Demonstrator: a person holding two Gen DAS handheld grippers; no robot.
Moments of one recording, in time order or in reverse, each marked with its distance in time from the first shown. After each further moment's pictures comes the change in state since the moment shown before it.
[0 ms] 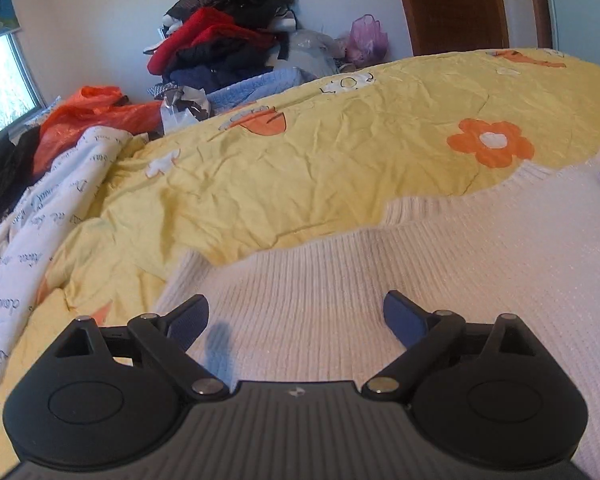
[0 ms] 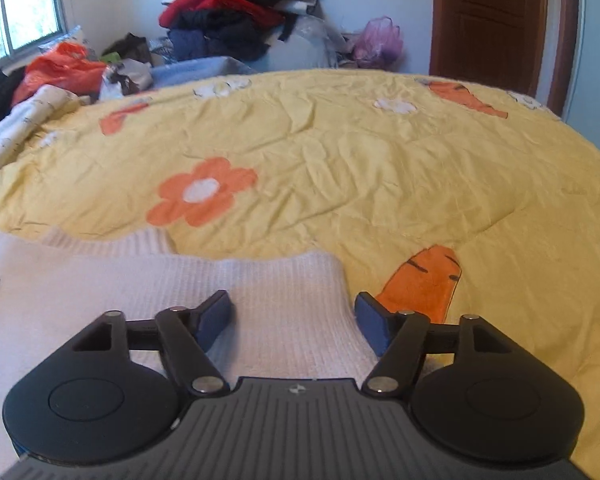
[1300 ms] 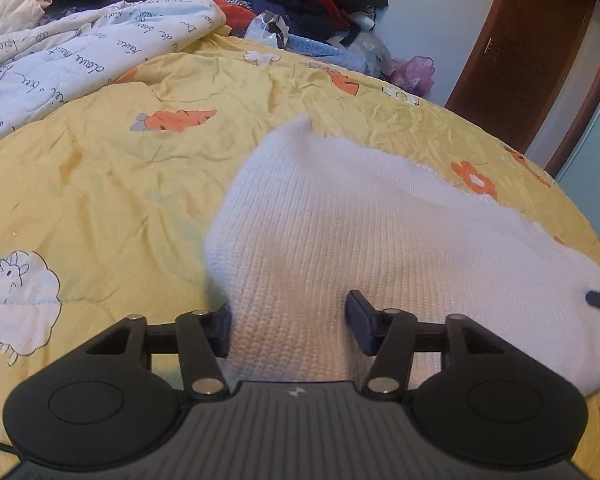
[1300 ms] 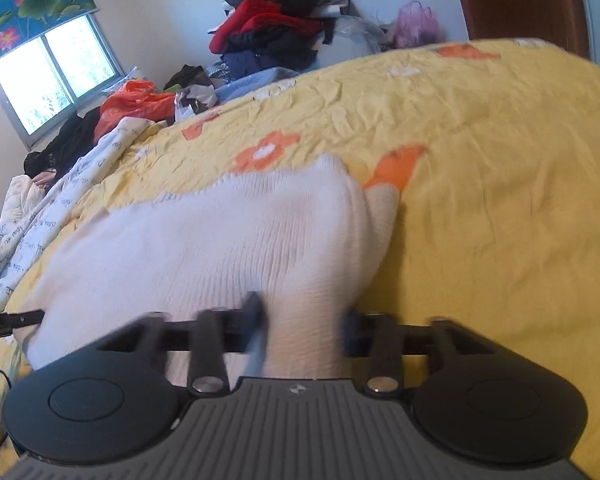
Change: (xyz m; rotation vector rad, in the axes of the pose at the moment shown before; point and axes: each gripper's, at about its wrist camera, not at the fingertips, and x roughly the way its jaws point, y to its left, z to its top) left arm -0.116 0.087 -0.120 -0.503 0.085 -0.195; right arm -0.104 -0.054 -0.075 0.103 -0.038 0.287
